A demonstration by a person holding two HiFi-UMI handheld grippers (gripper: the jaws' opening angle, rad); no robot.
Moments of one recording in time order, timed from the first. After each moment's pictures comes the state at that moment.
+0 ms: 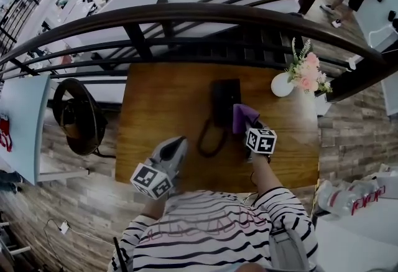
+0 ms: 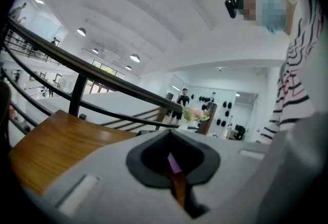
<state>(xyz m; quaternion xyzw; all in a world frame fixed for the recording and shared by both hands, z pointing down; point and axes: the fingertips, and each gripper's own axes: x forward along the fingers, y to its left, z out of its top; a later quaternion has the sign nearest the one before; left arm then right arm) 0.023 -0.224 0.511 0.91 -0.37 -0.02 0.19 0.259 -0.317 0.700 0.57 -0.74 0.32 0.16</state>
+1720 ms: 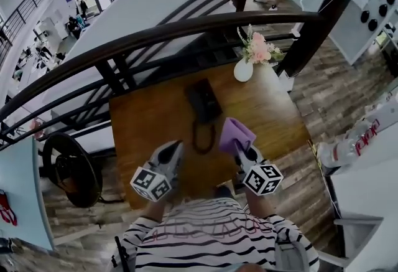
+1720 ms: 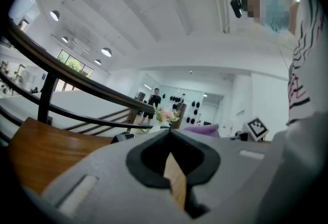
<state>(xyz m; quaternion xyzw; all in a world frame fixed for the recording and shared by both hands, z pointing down) -0.012 -0.154 0.463 0.96 -0.20 -0.03 0.16 0.154 -0.091 0.500 0.65 -0.71 0.25 -0.11</state>
